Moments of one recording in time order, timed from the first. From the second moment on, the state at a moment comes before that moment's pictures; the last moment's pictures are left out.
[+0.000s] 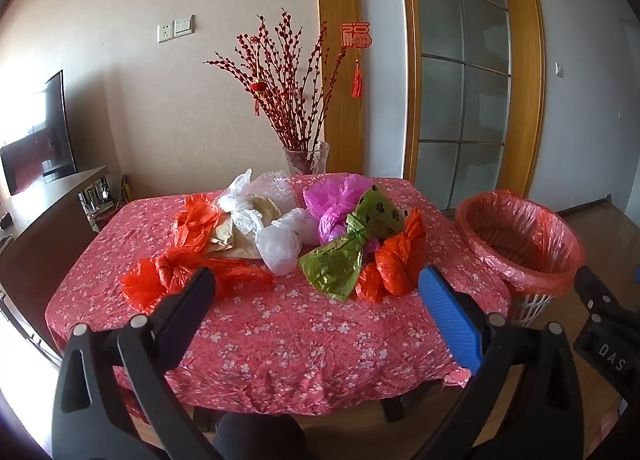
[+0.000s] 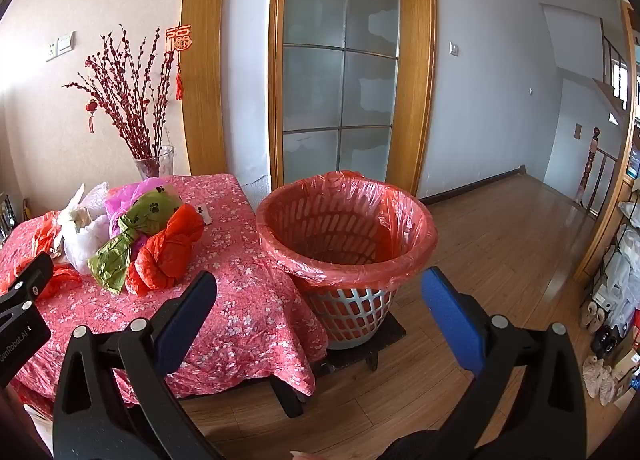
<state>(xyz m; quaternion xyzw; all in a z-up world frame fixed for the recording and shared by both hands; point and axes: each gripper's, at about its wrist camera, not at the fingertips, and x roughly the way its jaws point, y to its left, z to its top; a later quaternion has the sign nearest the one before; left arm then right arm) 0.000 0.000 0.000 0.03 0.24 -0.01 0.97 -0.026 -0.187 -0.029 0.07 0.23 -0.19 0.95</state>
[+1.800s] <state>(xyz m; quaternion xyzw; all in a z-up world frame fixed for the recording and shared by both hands) 0.000 0.000 0.000 0.03 0.24 -0.01 0.97 -0.023 -0.186 -0.029 0.06 0.23 -0.19 0.95</state>
